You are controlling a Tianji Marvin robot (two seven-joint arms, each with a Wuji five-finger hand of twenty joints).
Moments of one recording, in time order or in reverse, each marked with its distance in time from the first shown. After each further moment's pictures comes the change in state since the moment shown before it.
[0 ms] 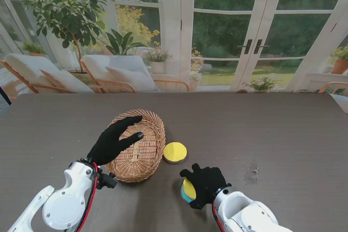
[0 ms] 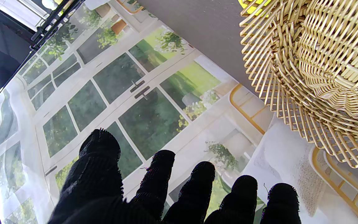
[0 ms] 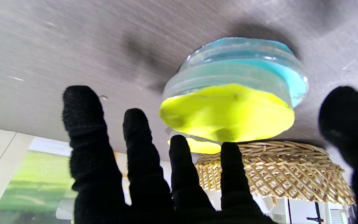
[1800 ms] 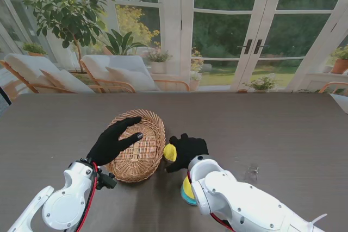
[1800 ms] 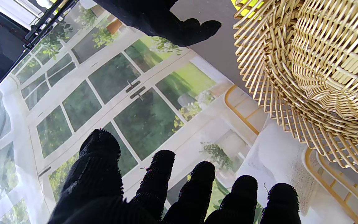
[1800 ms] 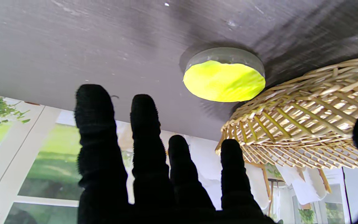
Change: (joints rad) left arm 0.003 0.000 -0.002 -0.002 -0.001 0.021 -0.003; right arm 0.503 -0.056 -0.440 0.173 0.257 0.463 0.011; left_hand 0.000 0.000 0.000 0.000 0.000 0.000 0.000 0.000 0.000 0.001 0.000 0.000 0.000 0.000 0.000 0.000 0.000 0.000 0.000 0.000; right_hand -0.030 0.144 -0.395 0.106 0.005 -0.015 0.138 -0.189 0.078 0.009 -0.180 -0.082 0.063 -0.091 0.246 0.117 0.001 -0.098 0.085 -0.030
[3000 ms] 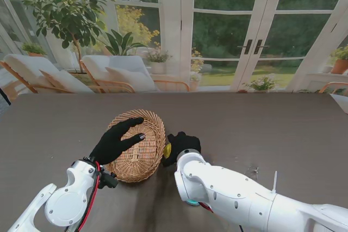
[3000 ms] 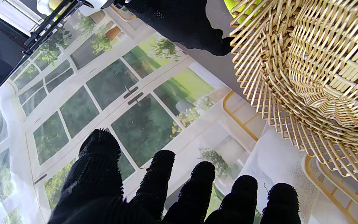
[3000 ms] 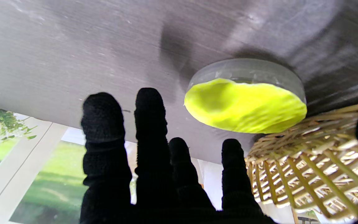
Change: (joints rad) left arm -0.027 0.003 0.018 0.025 -0.002 0.007 -0.021; right arm 0.257 -0.163 -0.286 0.344 0.264 0.158 -0.107; left_hand 0.000 0.000 0.000 0.000 0.000 0.000 0.000 0.000 0.000 0.000 0.000 0.000 0.000 0.000 0.000 0.000 0.000 0.000 0.000 0.000; right_hand 0.010 -0.041 0.001 0.005 -0.003 -0.014 0.001 0.039 -0.042 0.000 0.028 0.013 0.025 -0.062 0.312 0.120 0.000 -0.074 0.241 0.229
